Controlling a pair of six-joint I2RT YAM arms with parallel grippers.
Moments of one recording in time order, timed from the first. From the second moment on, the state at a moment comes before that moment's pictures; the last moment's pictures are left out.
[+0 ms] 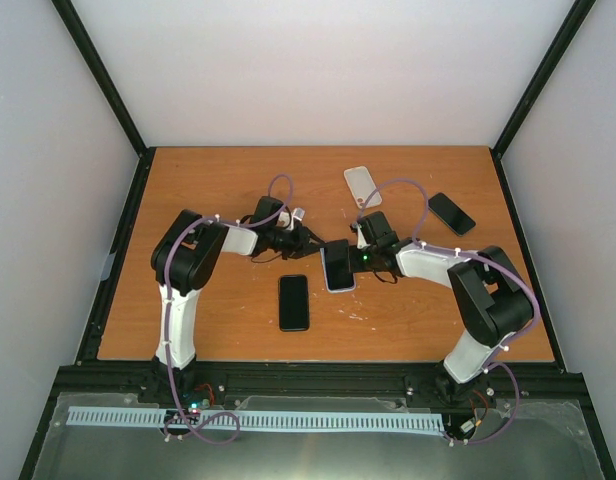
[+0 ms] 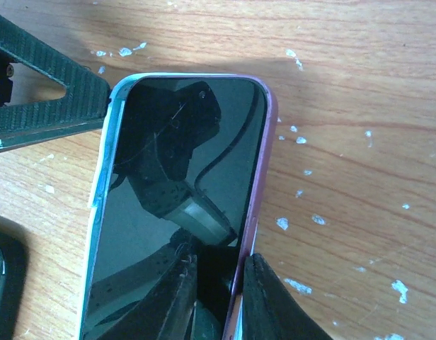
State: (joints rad) left arm -0.45 2.12 1.11 0.24 0.82 -0.87; right arm 0.52 1.68 0.86 -0.15 -0.16 0.36
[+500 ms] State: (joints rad) left arm -0.45 2.13 1.12 0.24 0.81 -0.87; right arm 0.51 1.70 0.83 -0.09 -0.23 0.39
